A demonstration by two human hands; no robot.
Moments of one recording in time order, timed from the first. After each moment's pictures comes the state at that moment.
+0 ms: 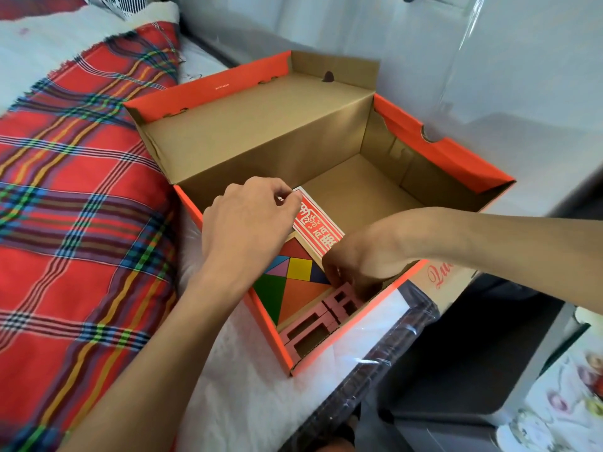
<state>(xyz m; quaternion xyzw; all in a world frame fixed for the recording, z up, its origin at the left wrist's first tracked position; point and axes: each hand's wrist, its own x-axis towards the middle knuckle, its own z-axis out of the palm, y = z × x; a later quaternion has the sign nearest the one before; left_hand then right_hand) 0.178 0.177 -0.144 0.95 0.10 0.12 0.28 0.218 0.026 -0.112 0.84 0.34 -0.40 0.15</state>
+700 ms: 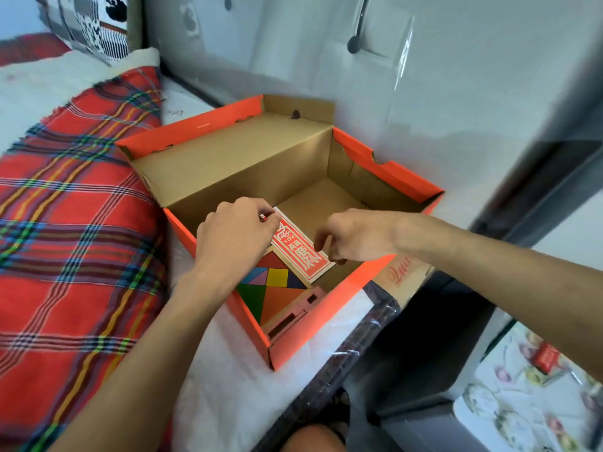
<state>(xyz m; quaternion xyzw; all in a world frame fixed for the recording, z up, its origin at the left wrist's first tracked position) 0.170 0.165 -0.116 0.96 0.07 0.07 0.26 0.196 -0.007 -0.068 0.93 0.22 -0.28 -0.03</state>
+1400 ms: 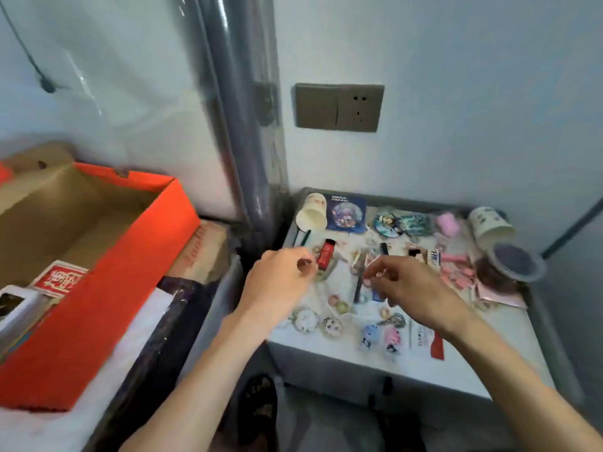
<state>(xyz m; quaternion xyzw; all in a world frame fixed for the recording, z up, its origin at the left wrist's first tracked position) 0.043 -0.157 -0.152 0.90 -0.30 -0.09 0.29 -0.085 -0.339 -0.142 0.89 -0.23 0.00 -0.39</state>
